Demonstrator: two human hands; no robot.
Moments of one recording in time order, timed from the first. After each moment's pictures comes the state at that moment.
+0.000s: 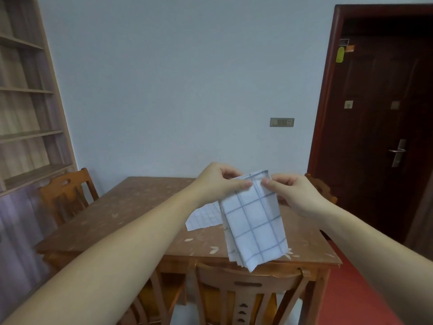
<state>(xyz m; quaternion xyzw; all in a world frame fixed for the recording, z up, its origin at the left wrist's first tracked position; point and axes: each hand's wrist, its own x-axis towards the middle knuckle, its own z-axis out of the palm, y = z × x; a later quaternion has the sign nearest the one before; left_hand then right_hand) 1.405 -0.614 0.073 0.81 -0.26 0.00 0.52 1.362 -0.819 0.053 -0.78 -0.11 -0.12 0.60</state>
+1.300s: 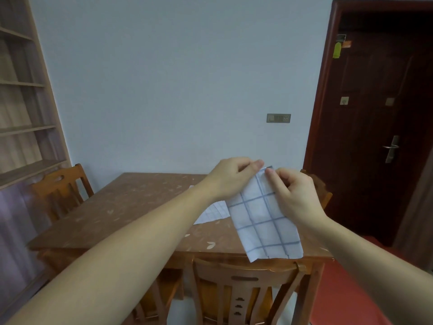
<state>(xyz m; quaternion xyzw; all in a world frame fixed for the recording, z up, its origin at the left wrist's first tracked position) 1.404 -0.642 0.075 0.84 -0.34 0.11 0.41 1.352 -0.807 0.038 -0.82 -0.12 -0.39 0.40</state>
